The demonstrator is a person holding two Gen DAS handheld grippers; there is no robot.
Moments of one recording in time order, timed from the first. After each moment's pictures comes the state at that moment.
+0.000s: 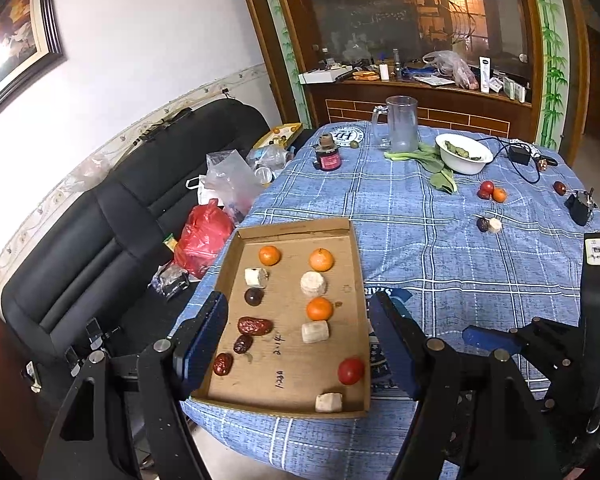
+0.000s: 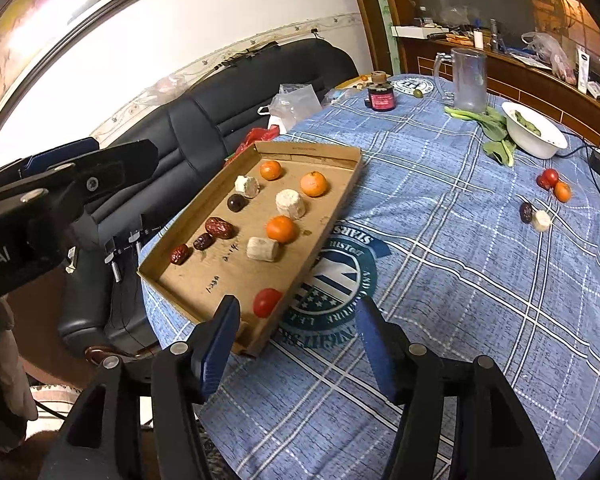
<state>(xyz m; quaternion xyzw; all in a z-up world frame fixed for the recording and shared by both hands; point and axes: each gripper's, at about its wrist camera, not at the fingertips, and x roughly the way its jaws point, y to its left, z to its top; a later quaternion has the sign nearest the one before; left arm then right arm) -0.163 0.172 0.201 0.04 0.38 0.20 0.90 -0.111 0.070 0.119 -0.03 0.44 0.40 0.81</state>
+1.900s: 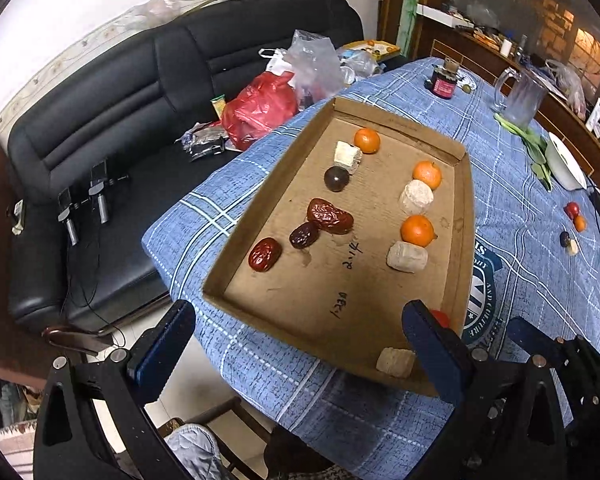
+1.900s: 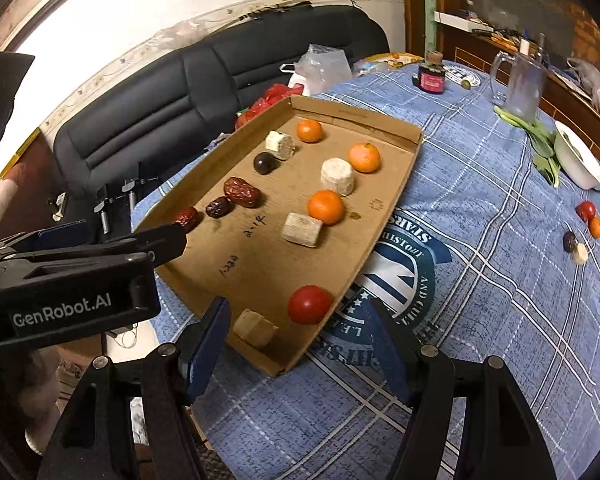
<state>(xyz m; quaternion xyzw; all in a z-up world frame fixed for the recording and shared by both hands) -0.180 0.278 0.108 -0.17 0.48 0.30 0.81 -0.120 0.156 0.095 -0.13 0.46 0.41 0.78</state>
